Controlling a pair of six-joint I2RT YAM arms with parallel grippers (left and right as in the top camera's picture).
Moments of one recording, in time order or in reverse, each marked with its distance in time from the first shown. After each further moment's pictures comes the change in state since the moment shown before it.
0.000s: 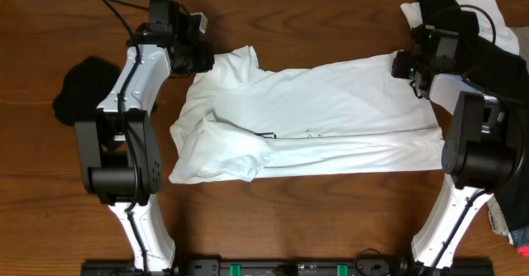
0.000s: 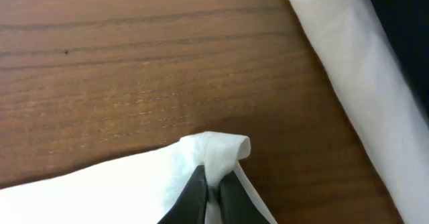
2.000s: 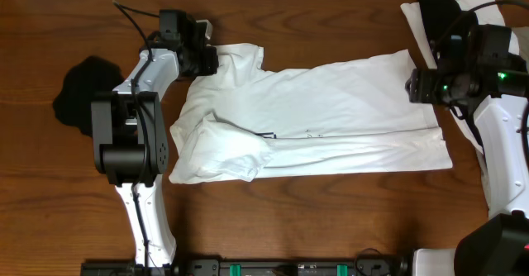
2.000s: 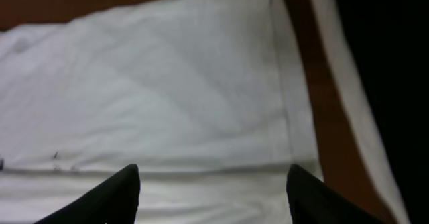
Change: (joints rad) left arm 0.000 0.156 0.001 0.168 0.000 0.015; right arm 0.000 -0.642 -0.004 -0.883 0.027 -0.139
